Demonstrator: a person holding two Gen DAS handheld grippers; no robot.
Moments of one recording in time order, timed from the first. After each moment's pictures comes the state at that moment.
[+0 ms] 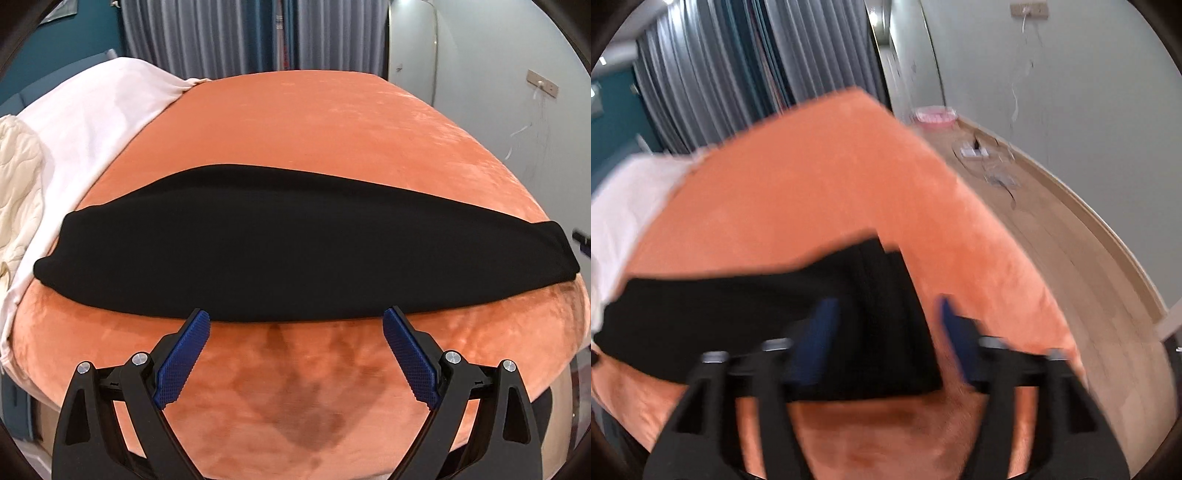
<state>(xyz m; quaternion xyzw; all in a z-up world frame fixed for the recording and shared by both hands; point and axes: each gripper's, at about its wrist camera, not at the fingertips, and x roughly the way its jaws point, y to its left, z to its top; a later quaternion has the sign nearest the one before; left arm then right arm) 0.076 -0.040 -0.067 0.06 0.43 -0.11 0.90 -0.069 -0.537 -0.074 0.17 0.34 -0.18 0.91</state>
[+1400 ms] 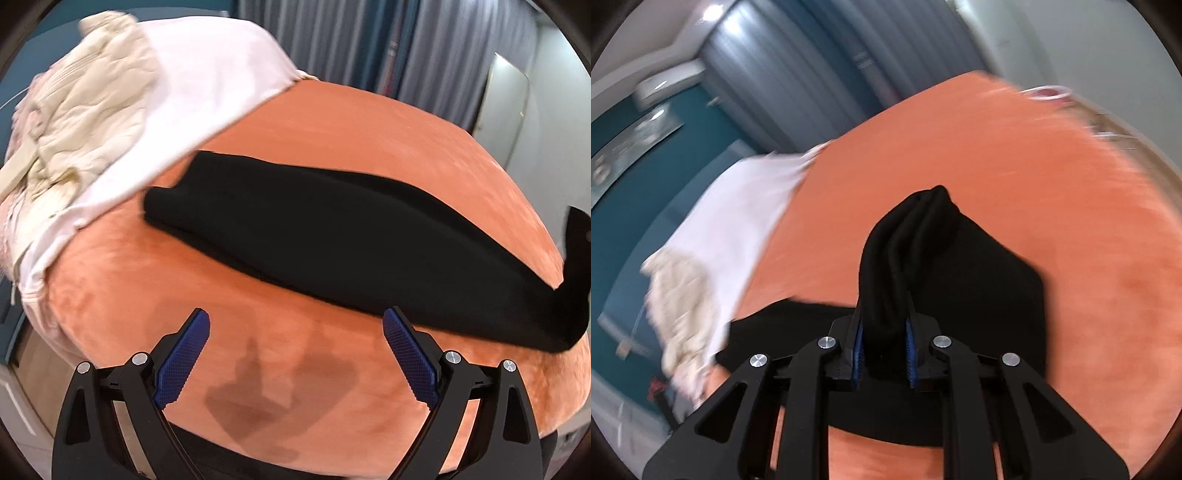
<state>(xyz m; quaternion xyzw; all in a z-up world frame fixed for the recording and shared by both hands) 0.079 0.203 -0.074 -0.08 0.41 0.02 0.91 0.066 -0.330 0.004 0.26 0.35 0.04 0.90</state>
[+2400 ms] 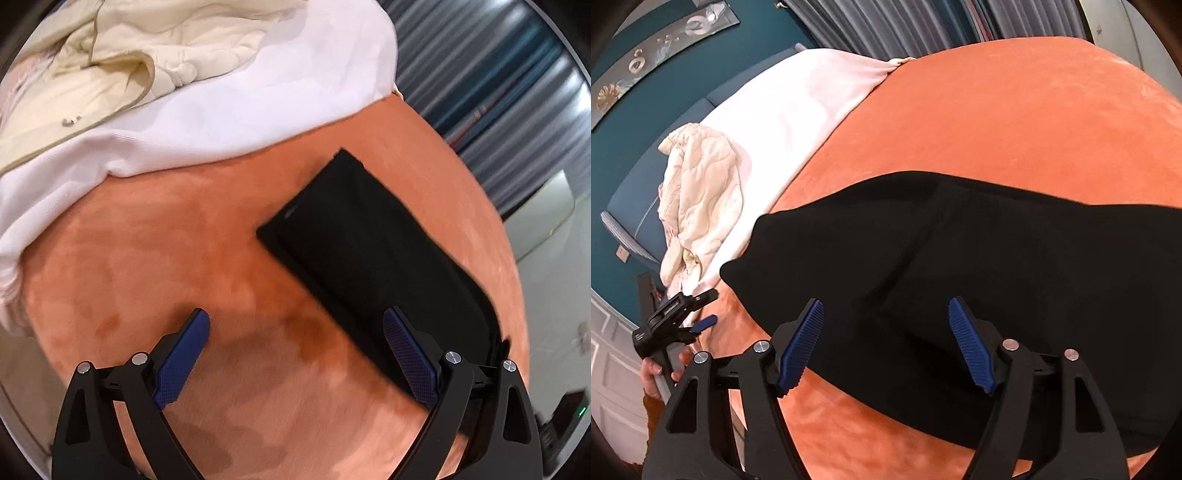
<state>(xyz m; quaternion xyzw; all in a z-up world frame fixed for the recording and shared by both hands) 0.153 0.376 -0.125 -0.31 0.43 0.06 0.85 0.138 -0.100 -0.104 0.17 0.43 0.15 0.87</state>
